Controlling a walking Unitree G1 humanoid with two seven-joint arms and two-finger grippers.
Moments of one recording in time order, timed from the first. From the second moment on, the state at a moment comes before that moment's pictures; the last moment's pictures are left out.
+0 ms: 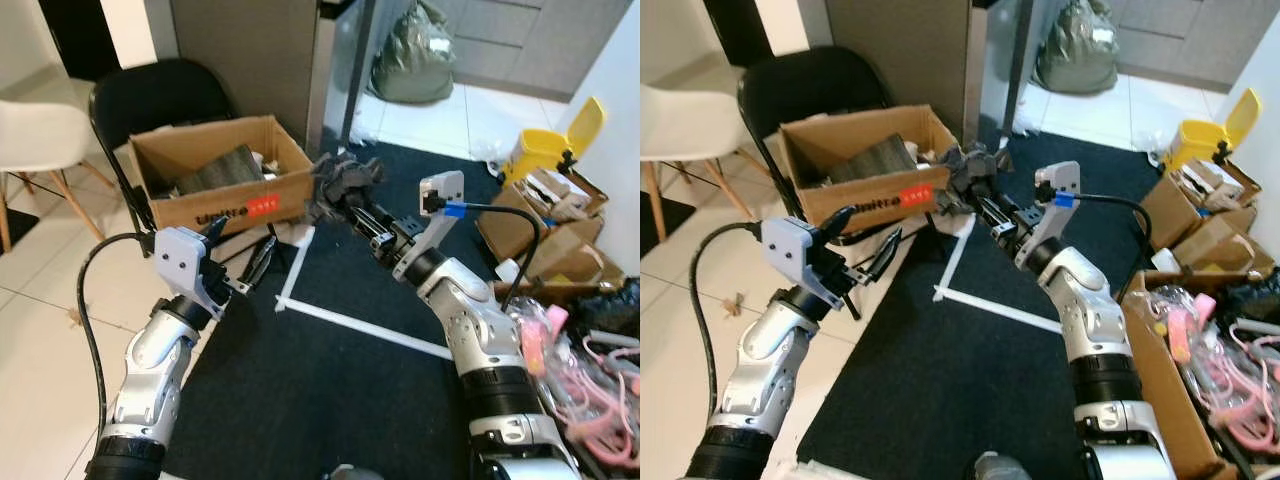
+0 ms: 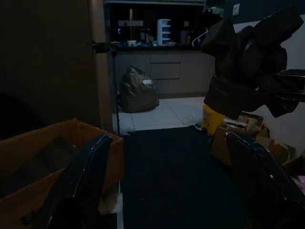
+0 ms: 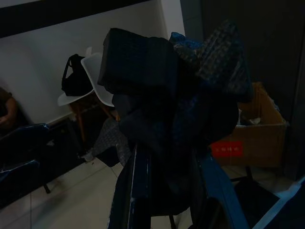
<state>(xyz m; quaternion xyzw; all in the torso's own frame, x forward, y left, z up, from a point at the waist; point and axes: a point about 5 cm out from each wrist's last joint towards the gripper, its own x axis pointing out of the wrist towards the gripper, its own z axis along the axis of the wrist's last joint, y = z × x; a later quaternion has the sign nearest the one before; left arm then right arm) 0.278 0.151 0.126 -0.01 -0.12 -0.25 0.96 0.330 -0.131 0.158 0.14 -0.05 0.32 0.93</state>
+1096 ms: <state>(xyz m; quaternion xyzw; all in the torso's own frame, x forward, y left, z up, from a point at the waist) 0.278 0.155 0.126 0.00 -0.12 -0.26 0.96 0.330 -0.129 0.157 0.14 -0.05 0.33 0.93</state>
